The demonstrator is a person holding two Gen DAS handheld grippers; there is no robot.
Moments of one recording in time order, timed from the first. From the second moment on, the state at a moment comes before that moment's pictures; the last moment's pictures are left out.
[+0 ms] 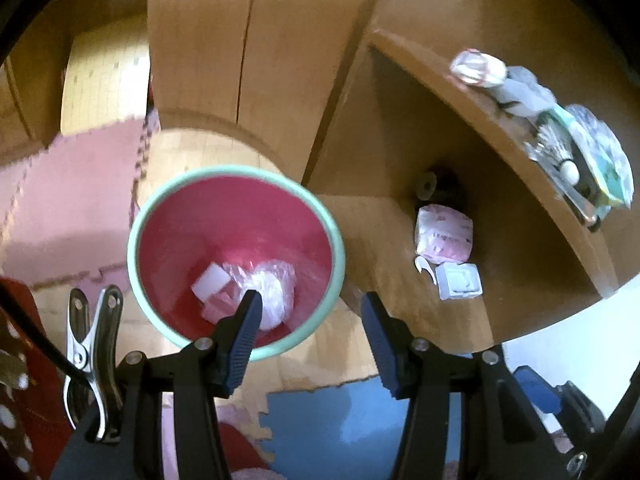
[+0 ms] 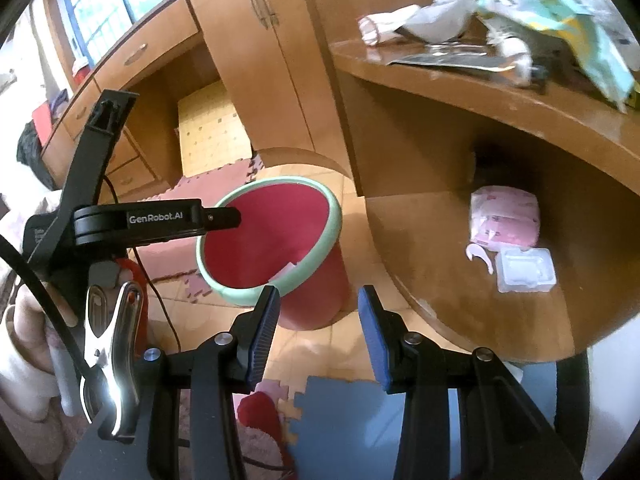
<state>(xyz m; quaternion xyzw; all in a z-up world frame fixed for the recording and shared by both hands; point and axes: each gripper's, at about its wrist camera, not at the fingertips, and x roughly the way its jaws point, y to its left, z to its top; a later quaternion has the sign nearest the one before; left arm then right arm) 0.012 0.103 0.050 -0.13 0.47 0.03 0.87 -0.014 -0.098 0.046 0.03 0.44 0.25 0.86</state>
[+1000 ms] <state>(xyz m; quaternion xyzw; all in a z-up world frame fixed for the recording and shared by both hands) 0.040 0.018 0.105 -0.12 0.46 -0.04 0.88 0.006 -0.178 0.122 0.01 0.37 0.24 0.90</state>
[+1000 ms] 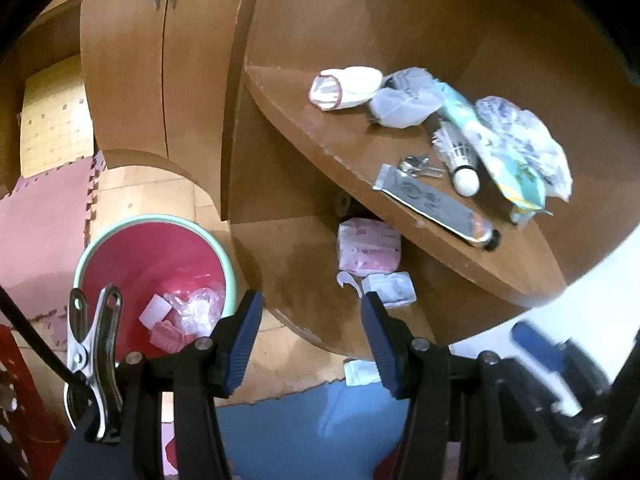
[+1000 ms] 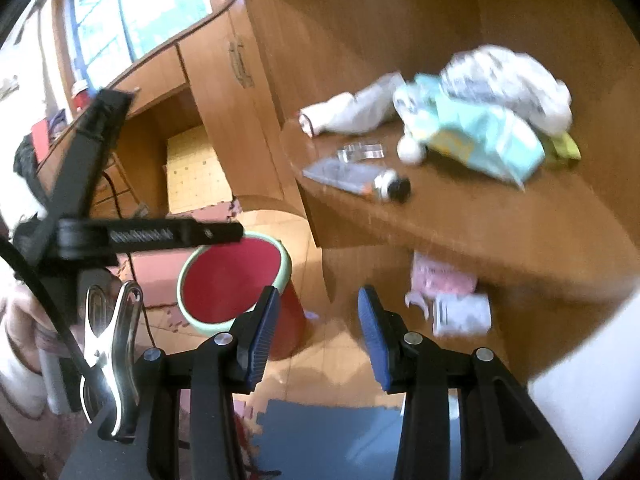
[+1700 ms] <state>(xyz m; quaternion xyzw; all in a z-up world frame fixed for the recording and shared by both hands) 0.048 0.041 0.098 -0.08 0.45 0.02 0.89 0.111 -0.114 0.123 -0.17 0.38 0.27 0.87</state>
